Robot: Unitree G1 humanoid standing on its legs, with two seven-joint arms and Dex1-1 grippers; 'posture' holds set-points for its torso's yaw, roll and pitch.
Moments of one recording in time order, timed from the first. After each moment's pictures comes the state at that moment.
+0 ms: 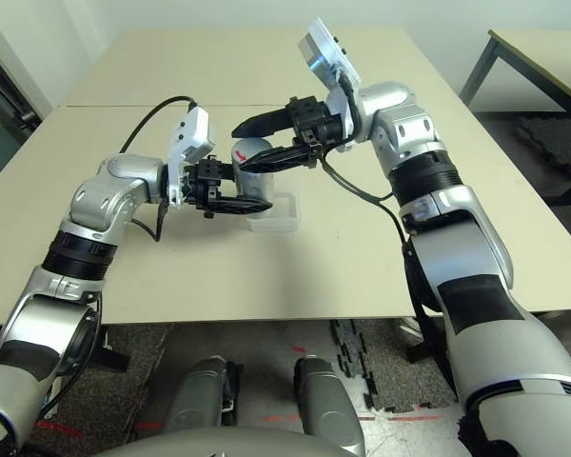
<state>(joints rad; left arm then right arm) -0.78 0.44 -0.19 0.17 -0.29 0.50 -1.20 -1.26 -0.40 0.34 0.89 0.54 0.02 1.61</state>
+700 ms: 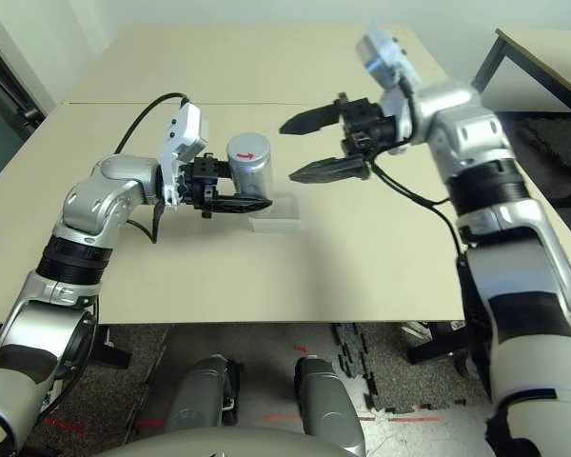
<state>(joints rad) -0.77 0.44 -0.17 0.14 -0.33 0.47 -1.20 -1.03 -0.69 0.16 0.39 0.60 0.43 1.49</state>
